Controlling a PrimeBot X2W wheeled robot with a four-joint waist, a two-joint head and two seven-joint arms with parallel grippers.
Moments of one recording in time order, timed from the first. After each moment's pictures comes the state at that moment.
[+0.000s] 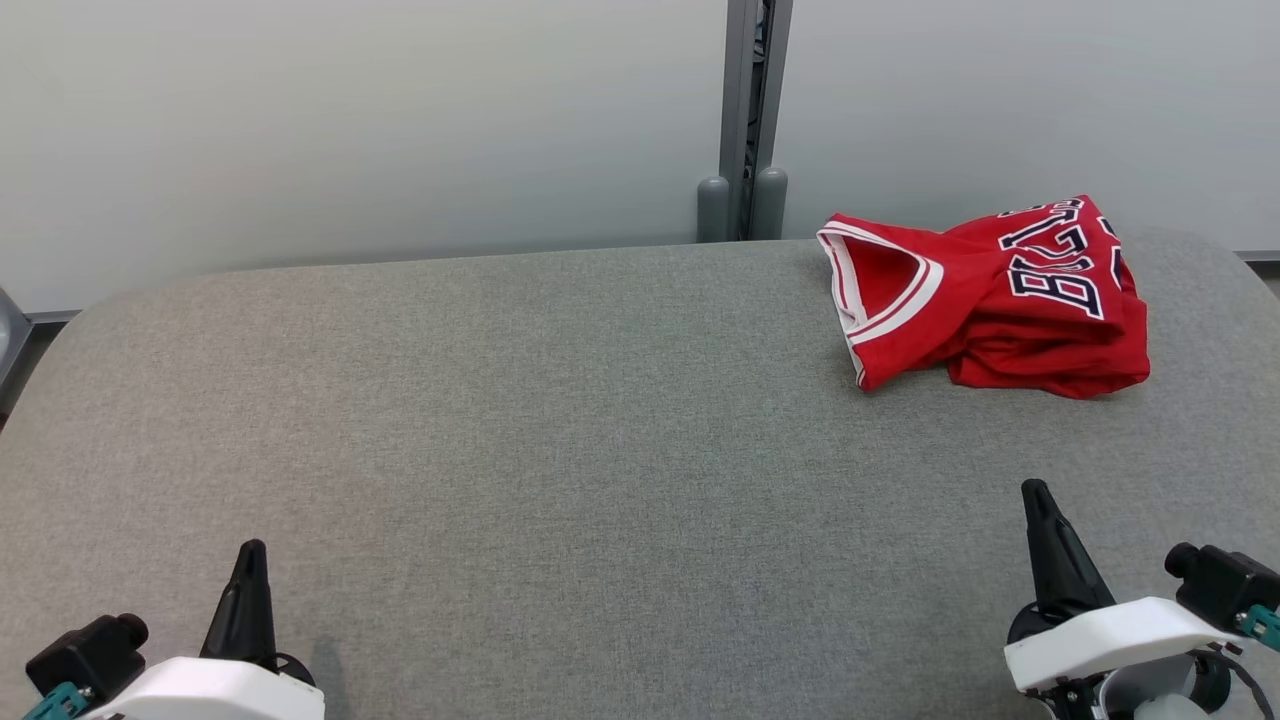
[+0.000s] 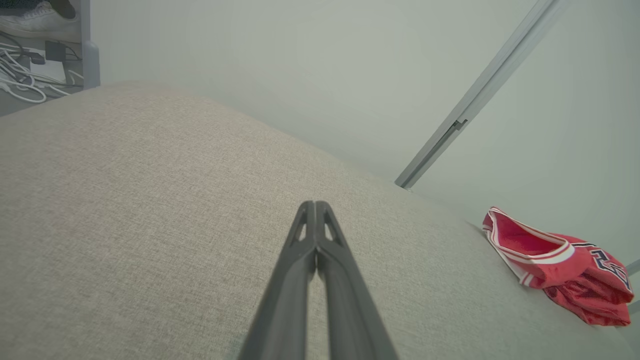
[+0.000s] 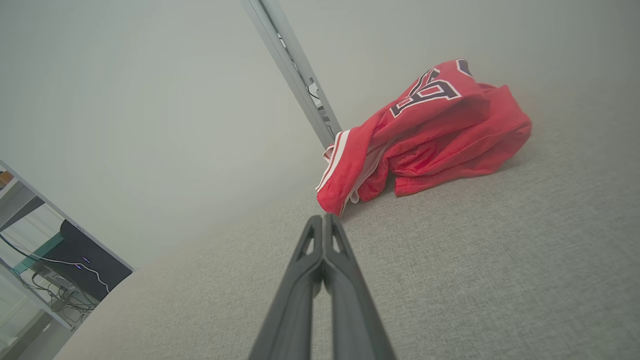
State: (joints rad) left arm 0.04 0.13 0.03 0.22 -0.65 0.00 -0.10; right arm -0.12 -0.12 0.14 0.39 0.67 0.13 -0.25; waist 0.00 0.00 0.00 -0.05
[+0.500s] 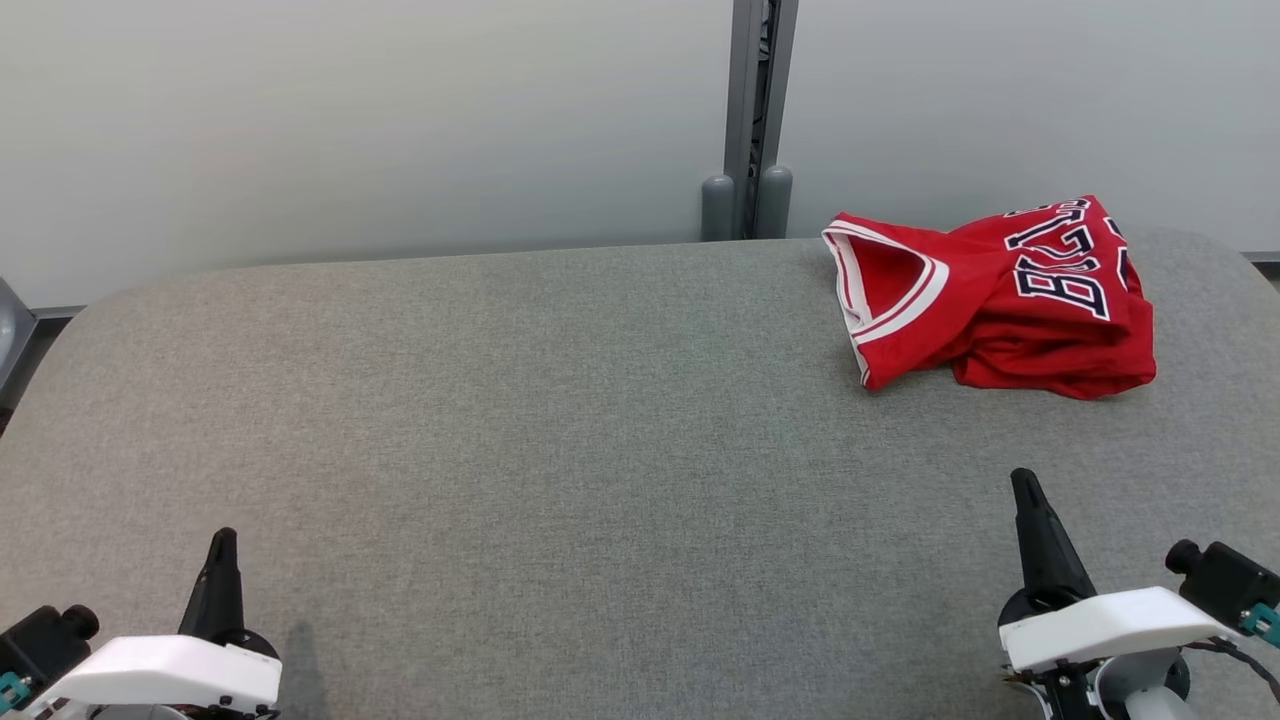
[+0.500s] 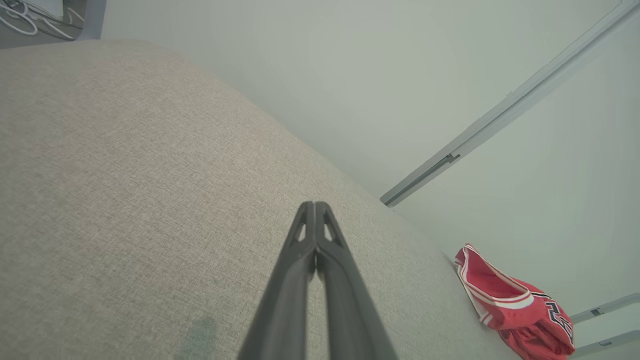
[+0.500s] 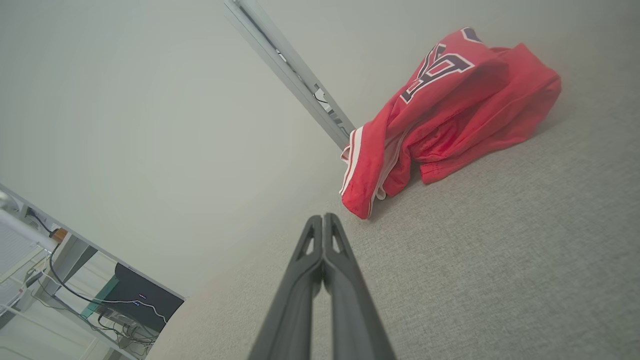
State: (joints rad) left arm -0.01 0.12 0.11 0.25 -0.84 -0.03 0.00; right arm -0.14 -0.10 0.17 0.37 0.87 0.13 -0.24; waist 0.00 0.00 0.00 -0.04
